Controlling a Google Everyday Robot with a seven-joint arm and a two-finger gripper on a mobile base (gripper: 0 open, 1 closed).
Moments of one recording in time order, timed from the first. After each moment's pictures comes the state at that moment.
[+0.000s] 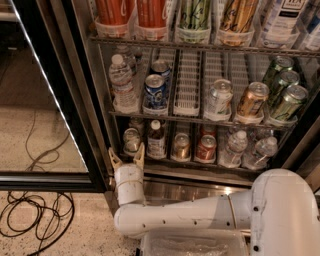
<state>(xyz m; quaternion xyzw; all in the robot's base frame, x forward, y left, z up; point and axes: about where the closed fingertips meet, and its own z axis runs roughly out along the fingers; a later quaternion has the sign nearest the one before) 0.642 0.100 0.618 -0.05 0.67 0.04 0.74</state>
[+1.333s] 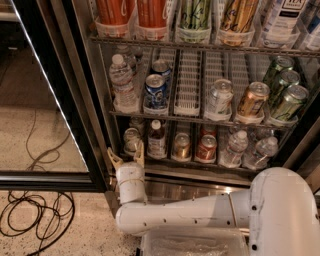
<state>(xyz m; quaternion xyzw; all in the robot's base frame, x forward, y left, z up) 0.650 0.096 0.620 -0.07 0.66 0.02 0.75</state>
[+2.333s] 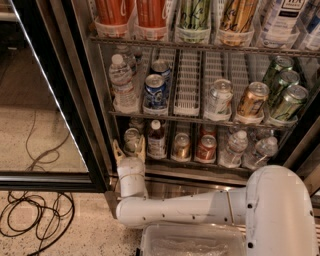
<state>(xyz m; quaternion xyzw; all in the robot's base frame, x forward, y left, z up) 0.668 0.095 0.628 -0.07 0.64 0.01 0.76</state>
